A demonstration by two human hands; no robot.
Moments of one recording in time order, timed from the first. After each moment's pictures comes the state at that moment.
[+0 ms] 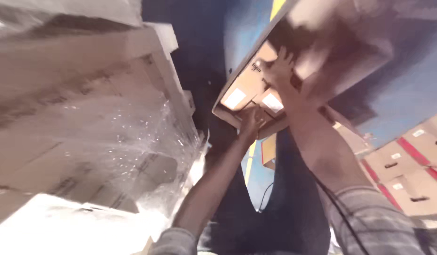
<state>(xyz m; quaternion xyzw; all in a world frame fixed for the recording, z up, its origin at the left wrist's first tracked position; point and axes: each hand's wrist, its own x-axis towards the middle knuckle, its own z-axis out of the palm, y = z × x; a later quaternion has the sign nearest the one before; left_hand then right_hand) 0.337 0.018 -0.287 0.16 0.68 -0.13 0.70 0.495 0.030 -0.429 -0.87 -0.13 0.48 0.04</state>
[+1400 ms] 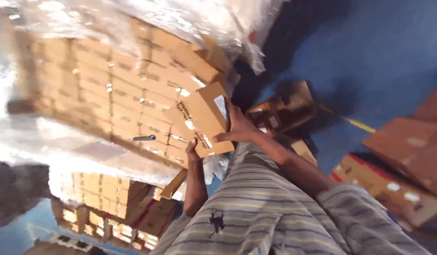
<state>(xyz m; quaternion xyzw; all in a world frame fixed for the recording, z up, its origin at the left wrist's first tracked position) 0.016 0.117 0.240 0.29 0.50 0.45 0.68 0.270 0.161 0.274 -0.58 -0.42 0.68 0.19</state>
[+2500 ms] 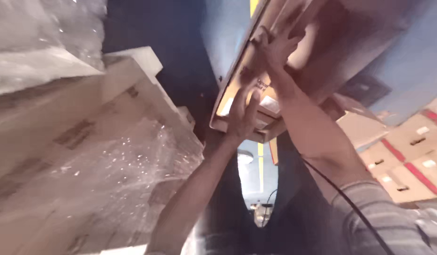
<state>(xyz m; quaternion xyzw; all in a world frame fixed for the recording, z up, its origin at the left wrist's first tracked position) 0.379 0.104 -0.290 0.61 0.43 -0.18 0.64 0.524 0.070 -0.464 -0.92 0.10 0.37 0.08</state>
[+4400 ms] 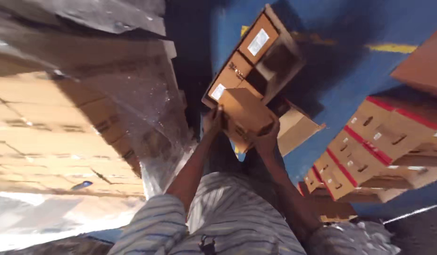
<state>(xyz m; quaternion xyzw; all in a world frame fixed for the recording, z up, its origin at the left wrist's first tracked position) 0.301 0.036 -0.081 0.55 0.62 -0.20 0.52 0.433 -0.132 -0.030 -0.85 0.05 0.41 0.34</state>
